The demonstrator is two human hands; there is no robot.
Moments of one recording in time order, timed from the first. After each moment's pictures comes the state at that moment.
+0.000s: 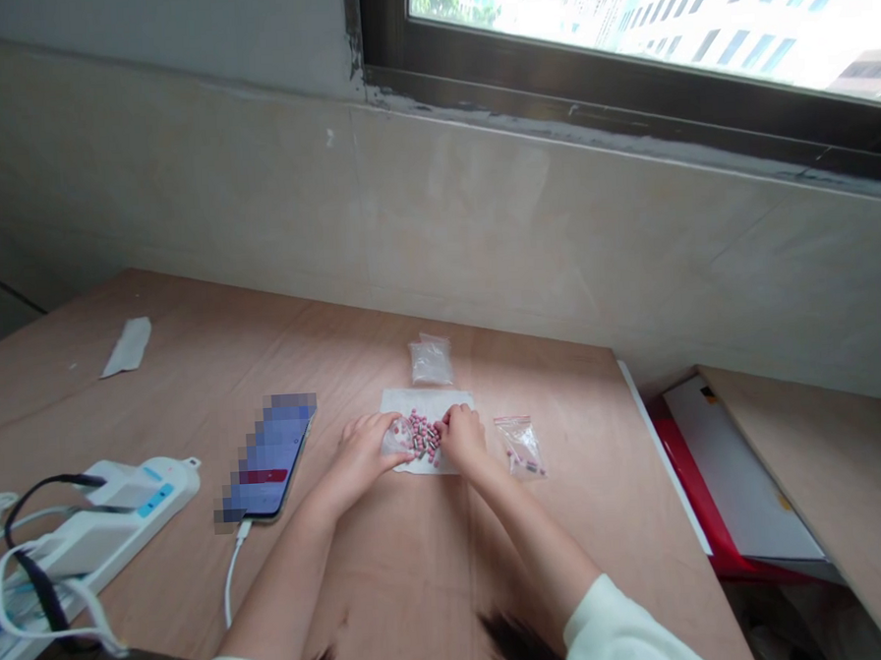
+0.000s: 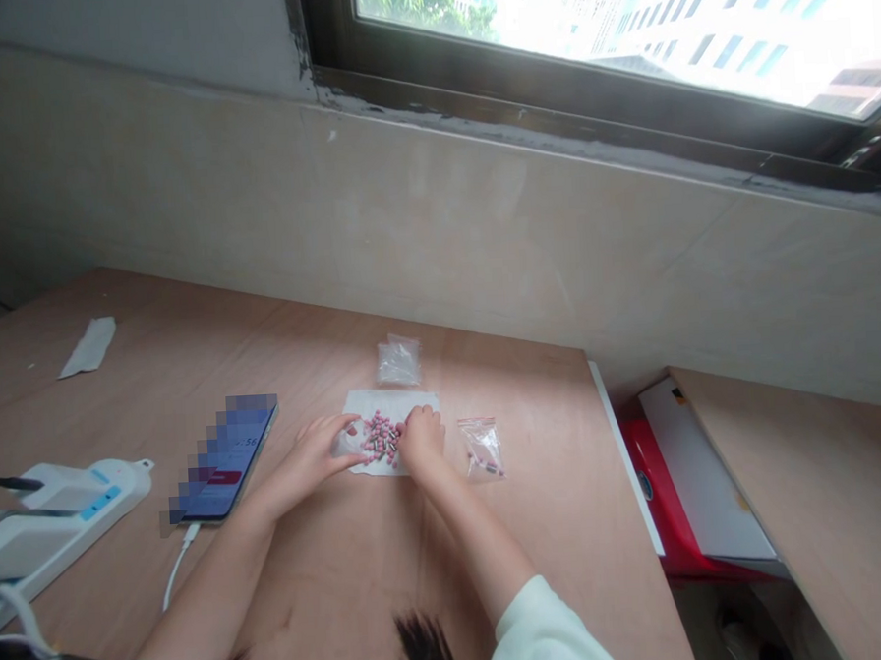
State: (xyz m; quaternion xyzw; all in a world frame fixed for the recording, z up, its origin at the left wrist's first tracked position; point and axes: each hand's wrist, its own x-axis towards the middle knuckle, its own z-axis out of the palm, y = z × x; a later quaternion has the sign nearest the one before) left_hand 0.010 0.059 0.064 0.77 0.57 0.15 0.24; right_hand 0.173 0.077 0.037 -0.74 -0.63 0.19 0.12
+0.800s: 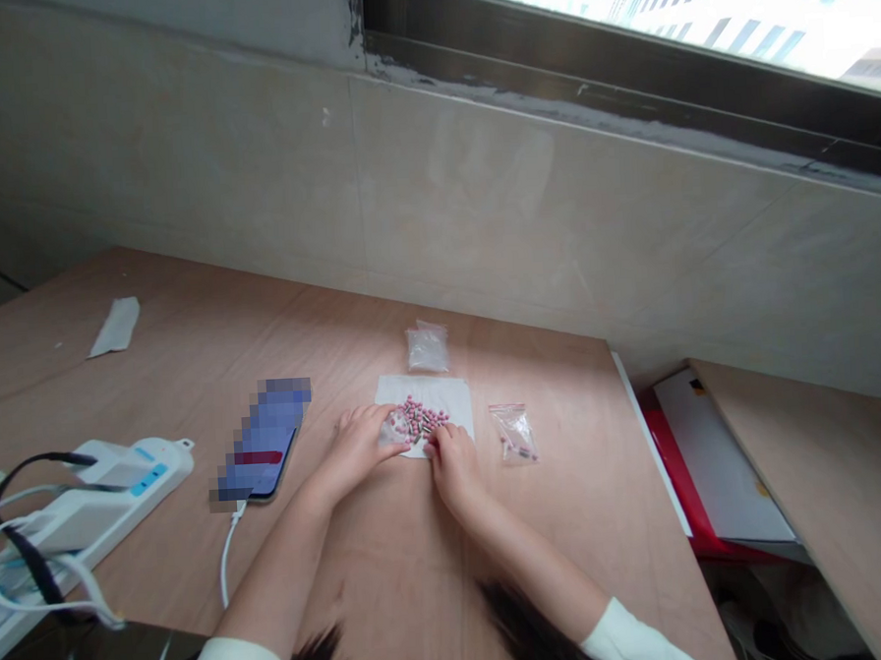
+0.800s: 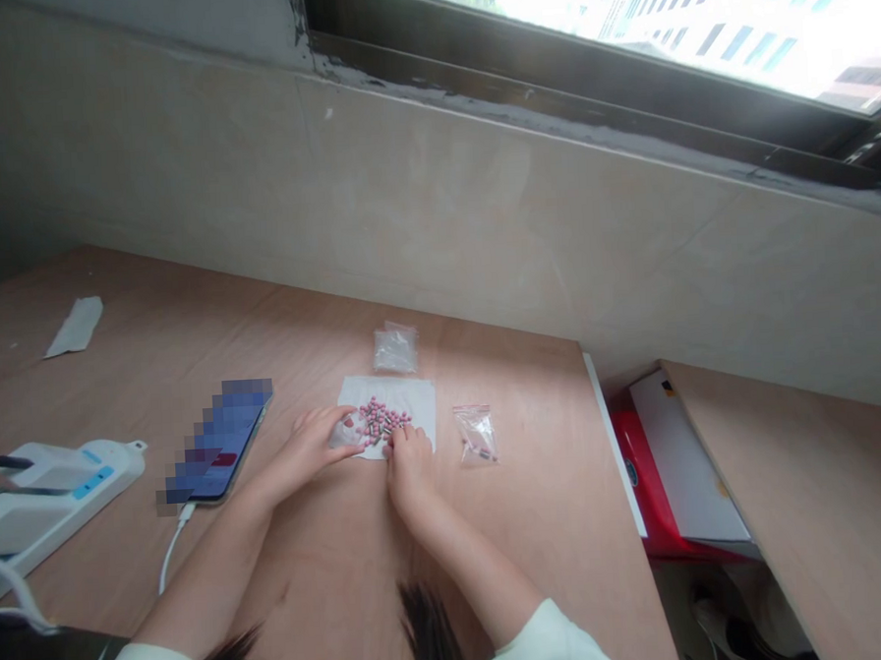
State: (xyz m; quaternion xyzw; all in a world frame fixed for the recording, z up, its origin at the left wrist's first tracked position) left_hand 0.015 0.053 0.061 0.77 0.58 0.12 0.23; right_hand 0.169 0.024 0.027 -0.66 -0.70 0.20 0.18
